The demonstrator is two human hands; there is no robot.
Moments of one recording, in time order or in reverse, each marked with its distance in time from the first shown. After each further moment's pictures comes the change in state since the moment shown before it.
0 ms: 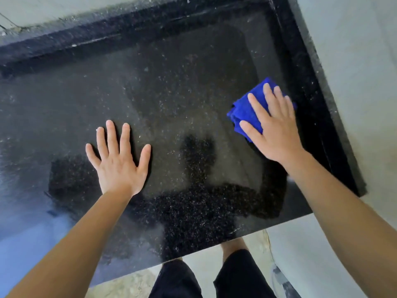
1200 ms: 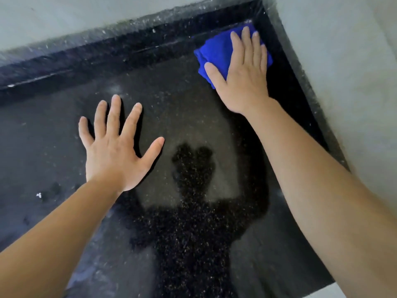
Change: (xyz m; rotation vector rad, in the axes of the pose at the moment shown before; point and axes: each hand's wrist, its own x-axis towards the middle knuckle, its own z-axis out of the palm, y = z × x) left_hand 0.130 0.101 -0.012 0.050 0.028 0.260; right_hand 0.199 0.007 -0.010 0.131 0.094 0.231
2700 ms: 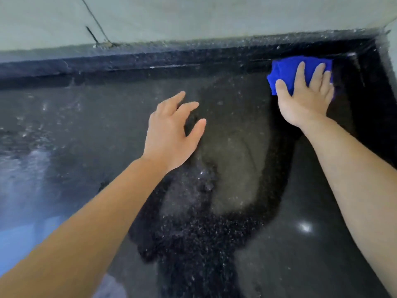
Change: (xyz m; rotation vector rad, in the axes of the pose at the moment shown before) left_hand -0.032 -0.104 -0.044 -0.523 0.115 -0.053; right_hand -0.017 -0.099 0.006 -0.118 -0.162 0.197
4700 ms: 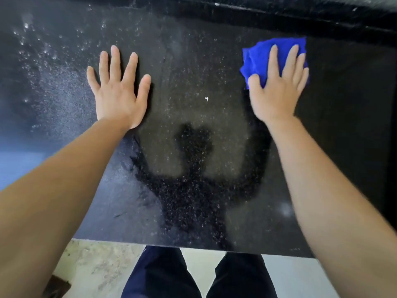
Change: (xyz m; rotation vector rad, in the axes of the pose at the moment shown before) left_hand -0.097 -0.162 -0.067 0.435 0.052 -0.404; right_hand -0.127 -0.115 0.056 0.037 0.105 -0.358
